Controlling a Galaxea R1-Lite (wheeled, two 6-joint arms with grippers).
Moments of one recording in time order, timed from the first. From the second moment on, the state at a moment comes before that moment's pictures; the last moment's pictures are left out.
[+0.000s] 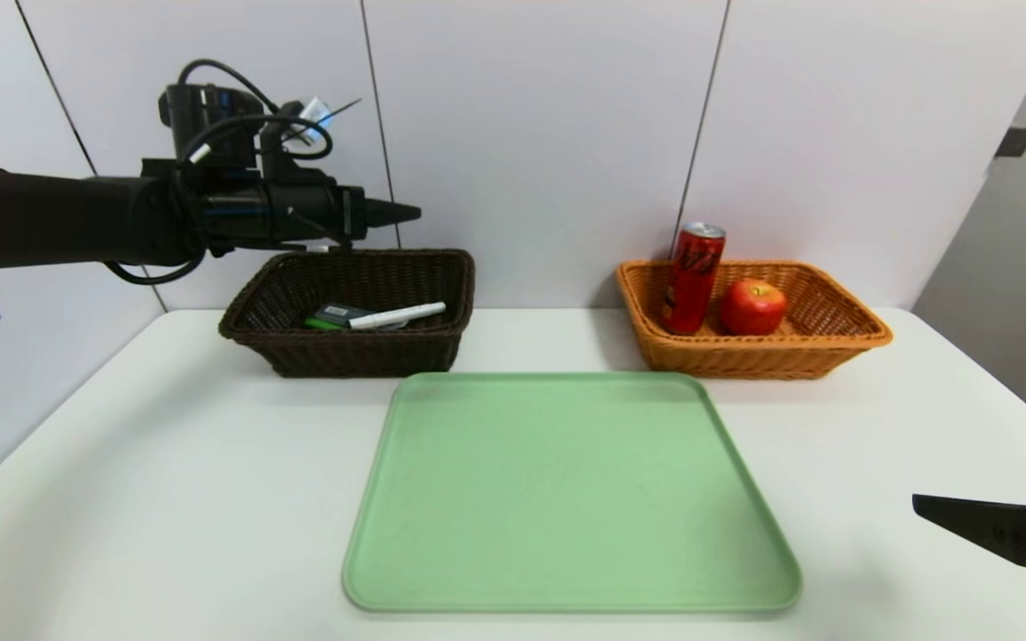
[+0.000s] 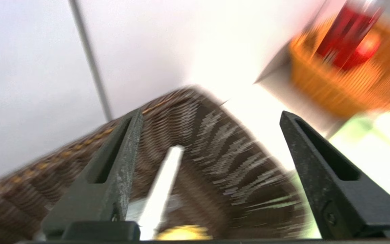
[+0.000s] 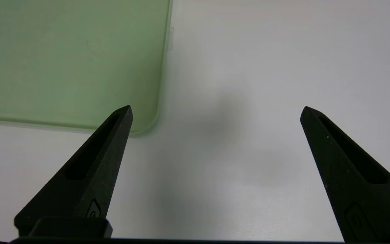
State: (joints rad) left arm -0.17 2.02 -1.72 -0.11 -0.52 -0.05; right arm 0.34 1.04 -0.78 0.42 -0.14 0.19
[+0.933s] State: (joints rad) left arm -0.06 1.13 -1.20 0.21 0.30 -0.17; right arm 0.18 0.98 -0.78 0.42 -0.14 0.09
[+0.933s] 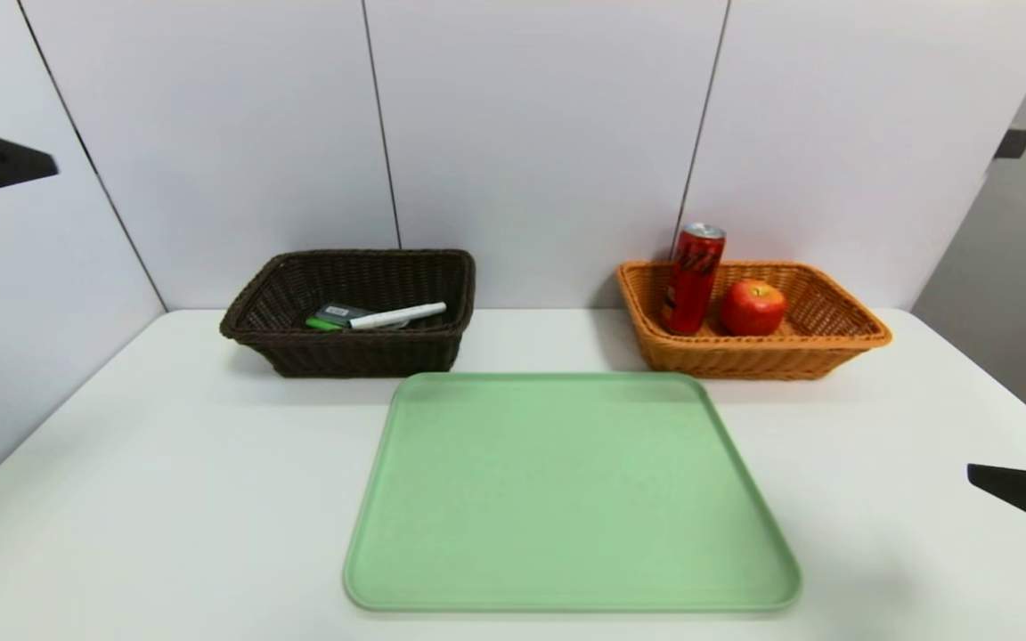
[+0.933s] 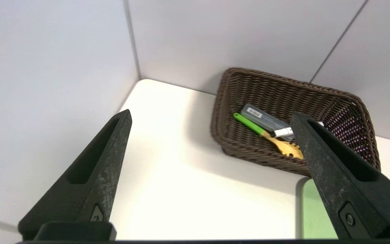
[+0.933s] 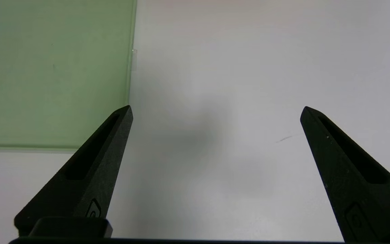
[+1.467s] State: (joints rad) left arm 0.03 0.43 -0.63 0.21 0.23 -0.16; right arm 0.12 0.63 -0.61 0.42 -0.15 0.09
